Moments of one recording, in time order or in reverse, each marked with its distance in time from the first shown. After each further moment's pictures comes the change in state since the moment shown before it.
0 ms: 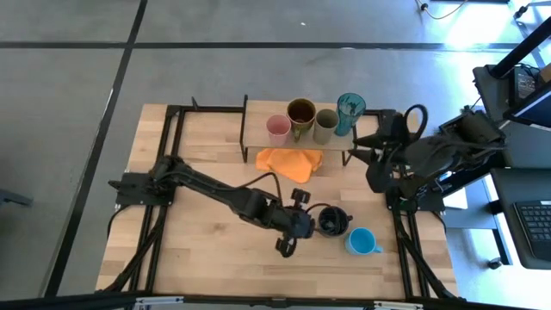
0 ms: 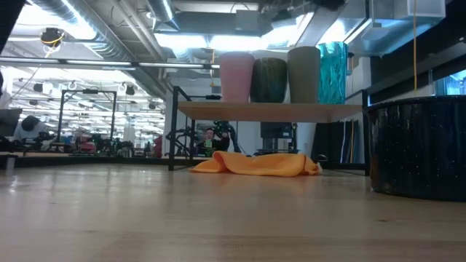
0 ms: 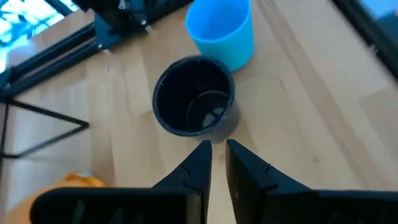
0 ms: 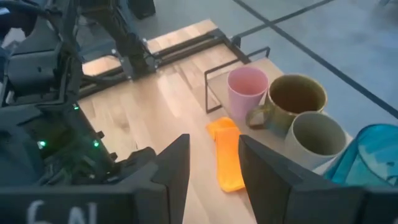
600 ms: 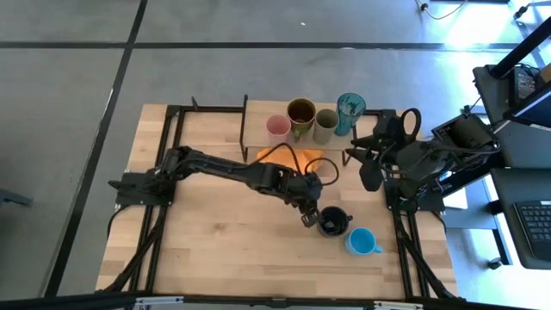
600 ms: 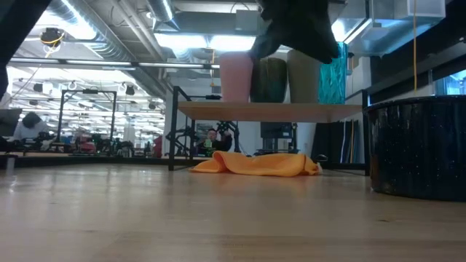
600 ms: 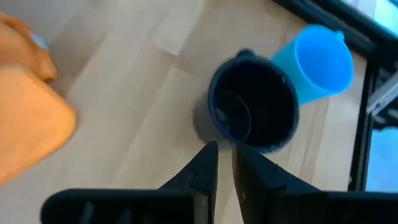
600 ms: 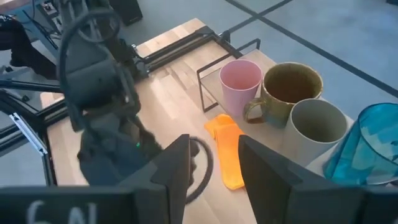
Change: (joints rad) left arm 0.183 0.057 0.034 -0.013 0.227 -0.786; right arm -0.001 0.000 -0.043 0.000 0.031 0.127
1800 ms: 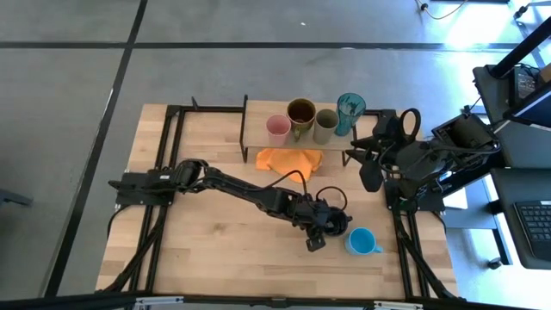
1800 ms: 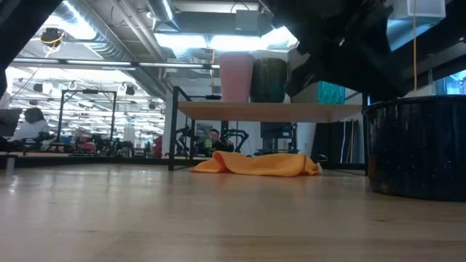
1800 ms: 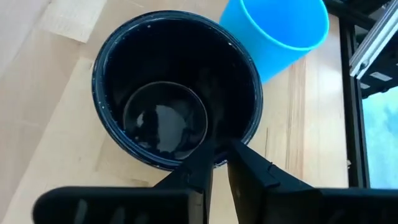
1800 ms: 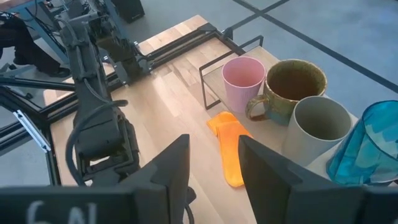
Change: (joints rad) left arm -0.069 0.175 -0.001 0.233 0.019 0.110; right arm 0.000 0.000 0.000 0.000 -0.018 0.003
